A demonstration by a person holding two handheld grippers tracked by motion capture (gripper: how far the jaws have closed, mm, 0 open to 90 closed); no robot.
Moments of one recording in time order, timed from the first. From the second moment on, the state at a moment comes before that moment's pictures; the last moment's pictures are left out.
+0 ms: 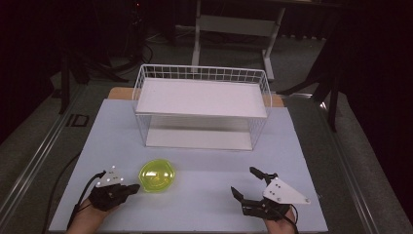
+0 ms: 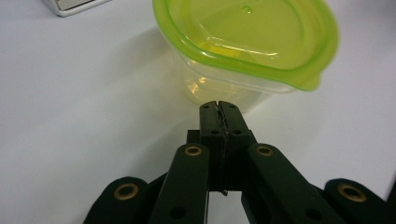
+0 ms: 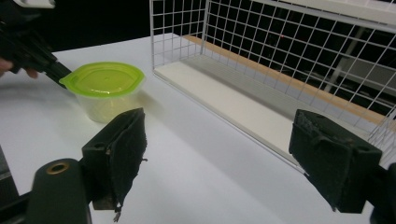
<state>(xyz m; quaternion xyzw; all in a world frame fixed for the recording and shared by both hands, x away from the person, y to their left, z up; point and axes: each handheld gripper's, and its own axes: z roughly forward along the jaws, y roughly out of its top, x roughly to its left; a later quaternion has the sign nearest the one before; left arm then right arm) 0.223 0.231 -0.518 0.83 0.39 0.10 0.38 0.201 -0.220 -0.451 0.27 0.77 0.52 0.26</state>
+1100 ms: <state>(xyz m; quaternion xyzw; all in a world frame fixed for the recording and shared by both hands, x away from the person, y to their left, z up) 0.293 0.164 -0.528 0.83 0.39 0.08 0.39 0.203 -0.225 -0.452 0.28 0.77 0.52 0.25</state>
